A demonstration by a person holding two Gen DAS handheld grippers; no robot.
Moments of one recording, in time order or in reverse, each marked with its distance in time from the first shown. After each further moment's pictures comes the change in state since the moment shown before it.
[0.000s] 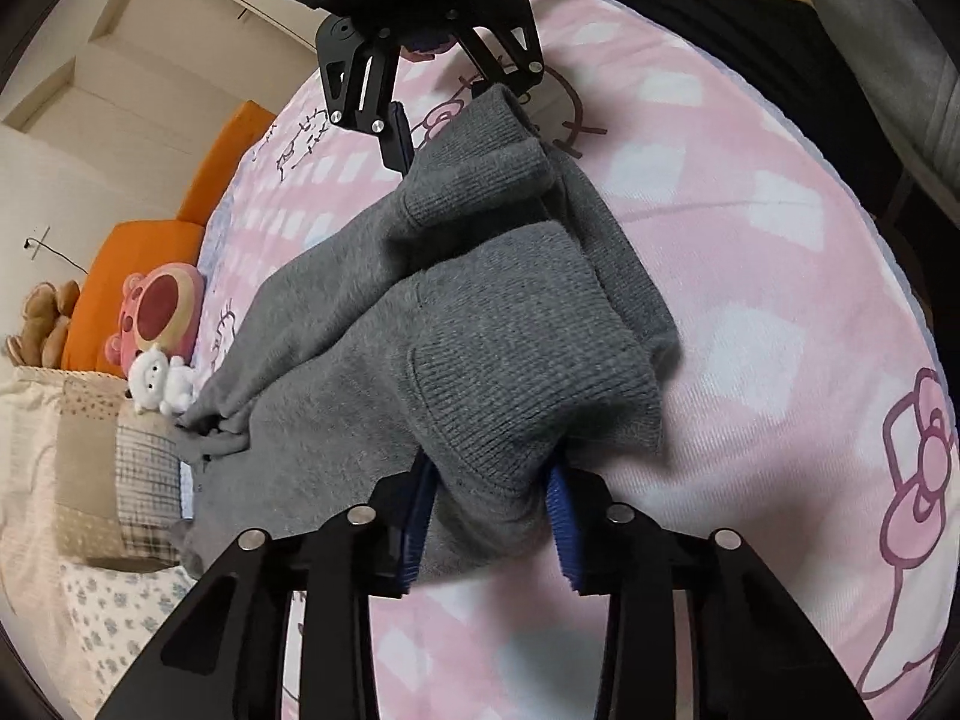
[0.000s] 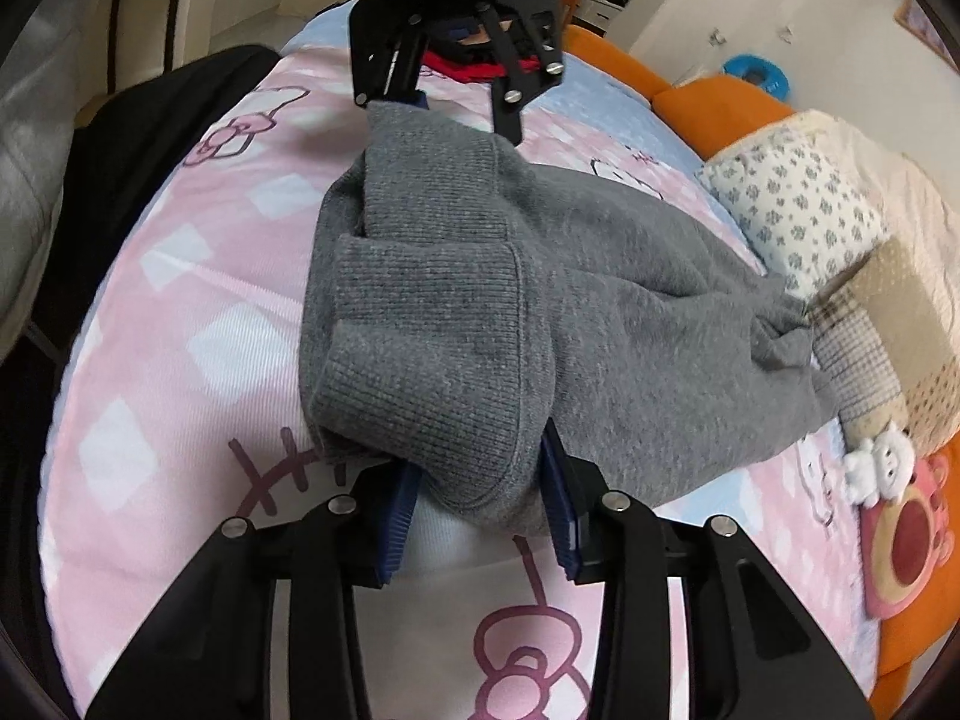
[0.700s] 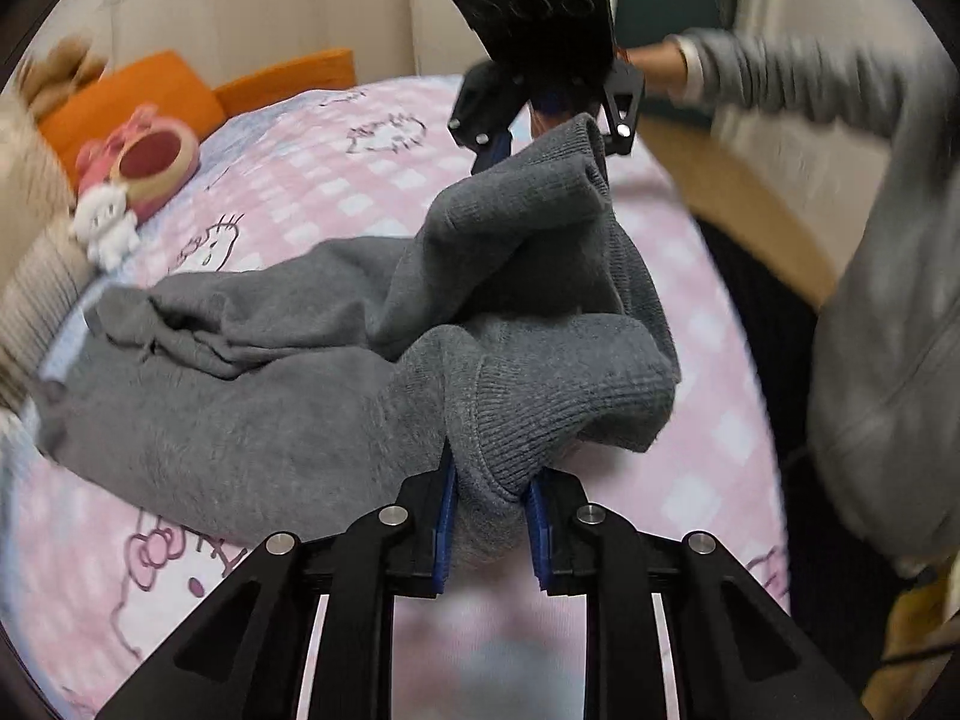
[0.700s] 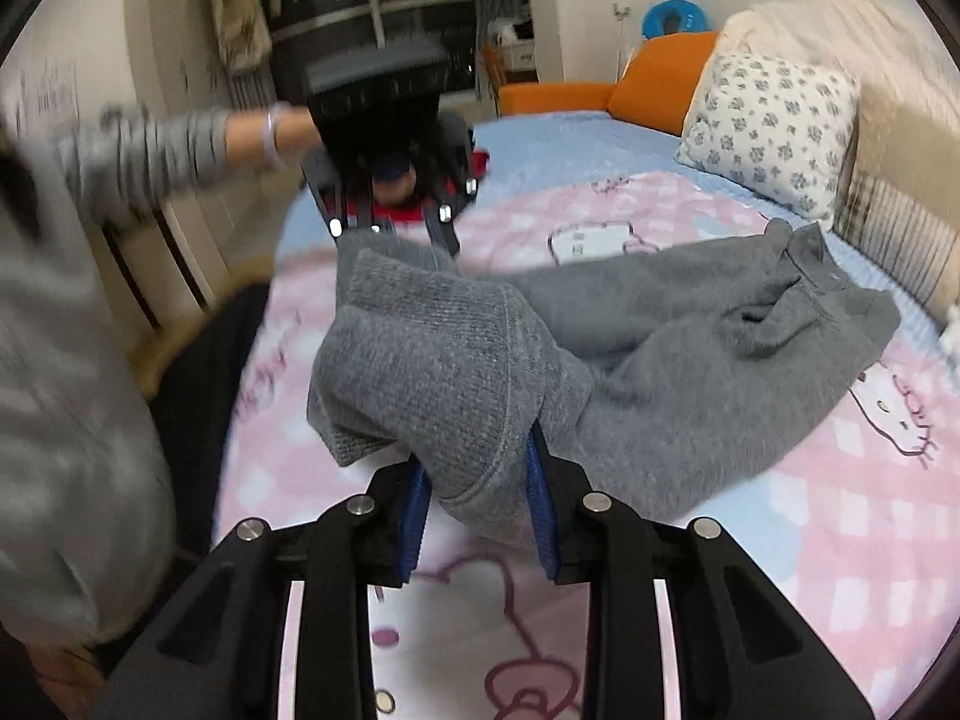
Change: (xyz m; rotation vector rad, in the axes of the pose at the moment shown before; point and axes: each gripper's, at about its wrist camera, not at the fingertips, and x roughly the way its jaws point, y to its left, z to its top) left arm -0.025 0.114 -0.049 -0.593 -0.242 -0.390; right arm -0.043 -0.115 0.021 0.471 -0.231 0.322
